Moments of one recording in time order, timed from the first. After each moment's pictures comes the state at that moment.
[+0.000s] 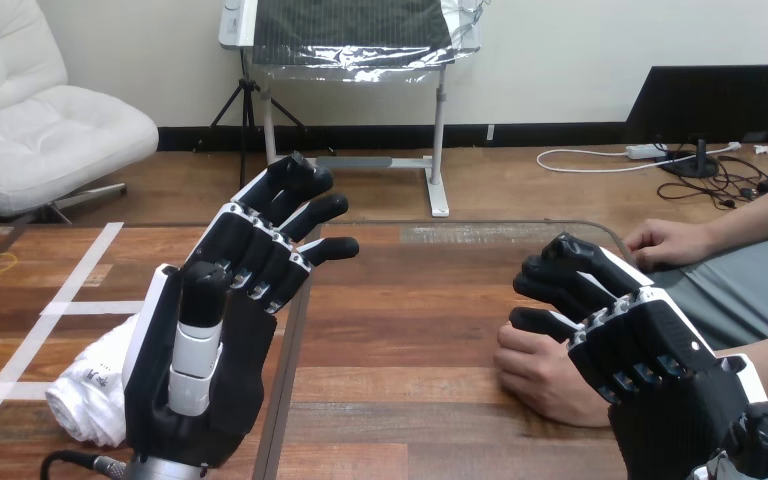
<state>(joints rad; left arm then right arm) 0.27 0.04 -0.03 -0.20 -0.51 -0.41 -0.52 0.70 -0.16 0.15 -0.49 0.31 -0.59 0.32</state>
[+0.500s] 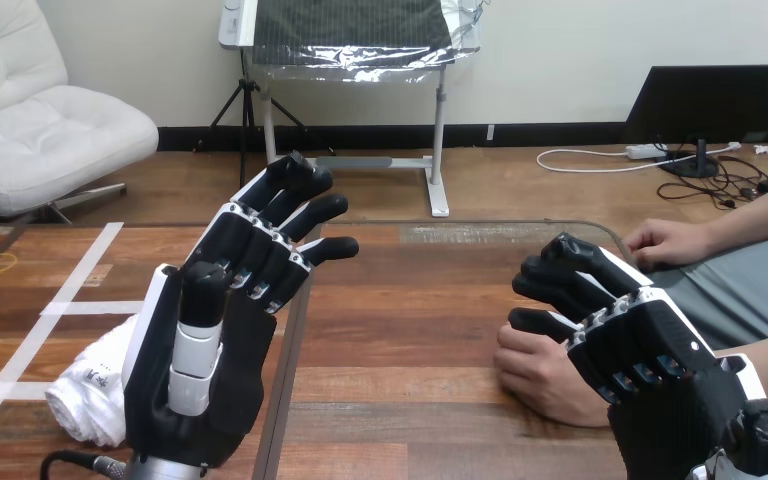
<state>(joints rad) 0.27 0.04 -0.03 -0.20 -0.51 -0.41 -0.52 0.70 -0.16 0.15 -0.49 0.31 -0.59 0.32</state>
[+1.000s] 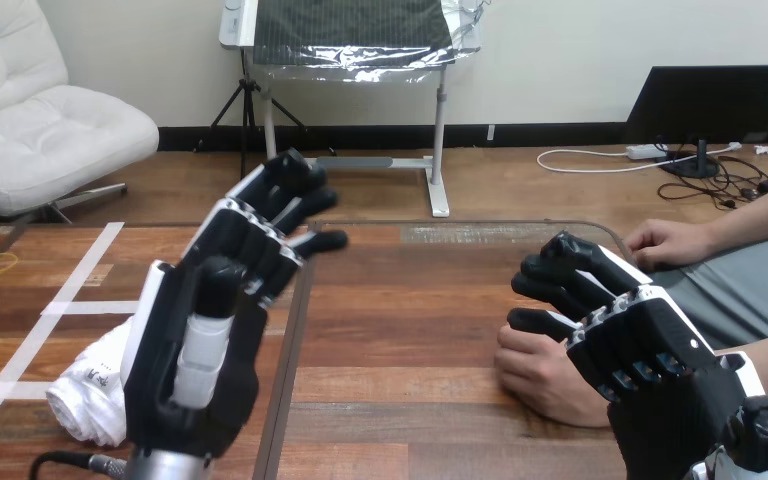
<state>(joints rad) 0.25 0.01 -0.02 -0.17 -0.40 -0.45 -0.44 0.69 -0.16 0.15 -0.49 0.31 -0.58 0.32</state>
